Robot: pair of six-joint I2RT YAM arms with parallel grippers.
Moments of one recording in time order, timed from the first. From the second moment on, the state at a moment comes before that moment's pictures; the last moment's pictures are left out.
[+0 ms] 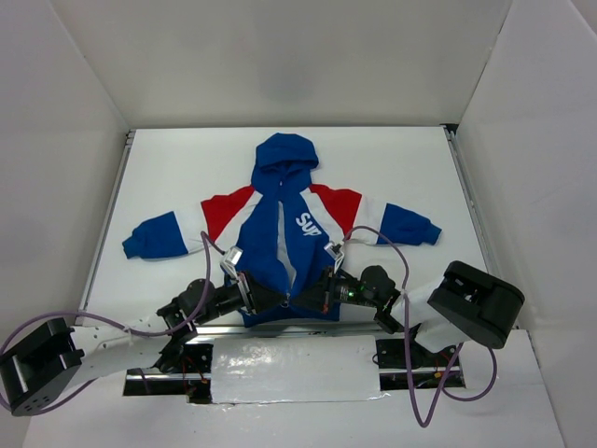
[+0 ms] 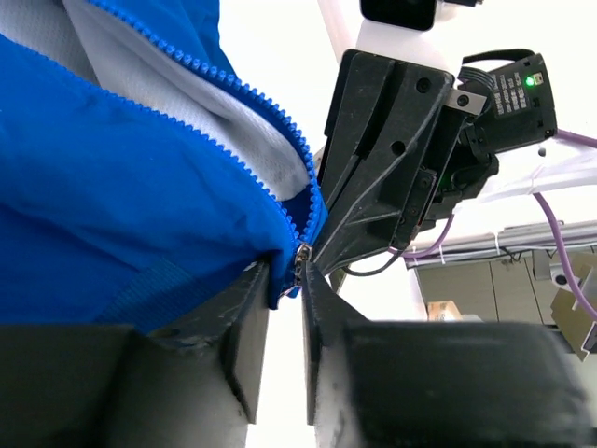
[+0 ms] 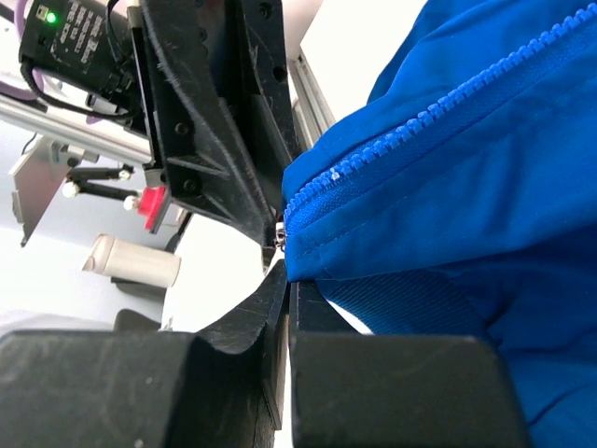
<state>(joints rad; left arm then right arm) -0.92 0.86 0.04 0.70 0.14 -1.05 0.88 1.41 0.08 1.29 -0.46 0.96</state>
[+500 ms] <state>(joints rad) -0.92 0.85 0.04 0.73 0.16 -1.05 0.86 1.40 0.08 1.30 -0.49 0.99</state>
